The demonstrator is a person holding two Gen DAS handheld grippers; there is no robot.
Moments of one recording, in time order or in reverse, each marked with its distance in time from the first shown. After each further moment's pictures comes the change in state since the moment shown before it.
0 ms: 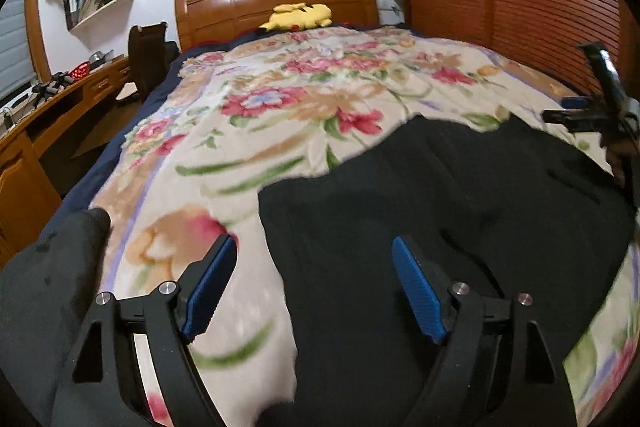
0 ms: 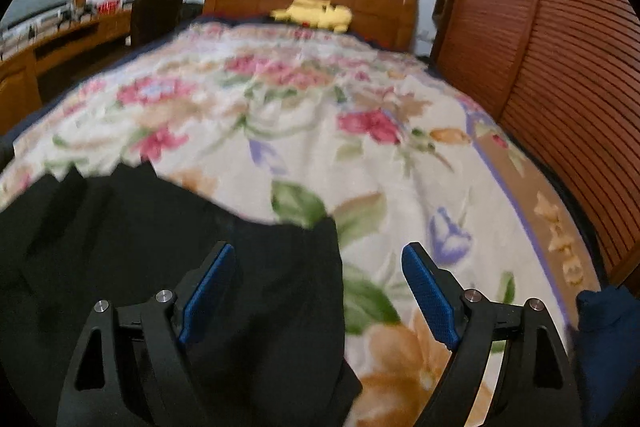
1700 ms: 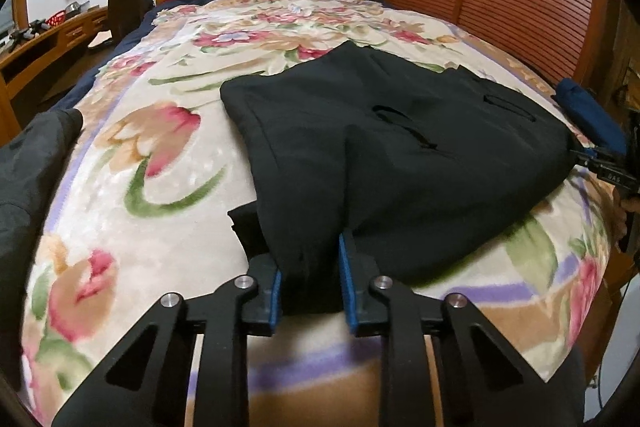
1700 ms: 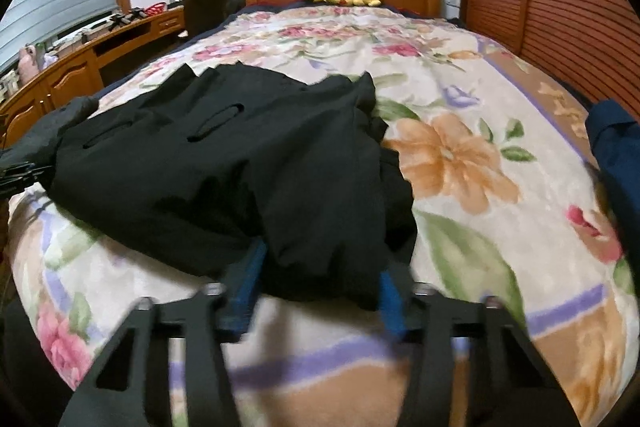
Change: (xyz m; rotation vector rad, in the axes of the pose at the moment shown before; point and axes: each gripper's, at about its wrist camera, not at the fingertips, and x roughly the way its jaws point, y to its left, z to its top) left arm -0.043 -0.006 -0.081 -0.064 0.112 -0.163; right arm -0.123 -0.029 -0.161 0.062 0.012 0.234
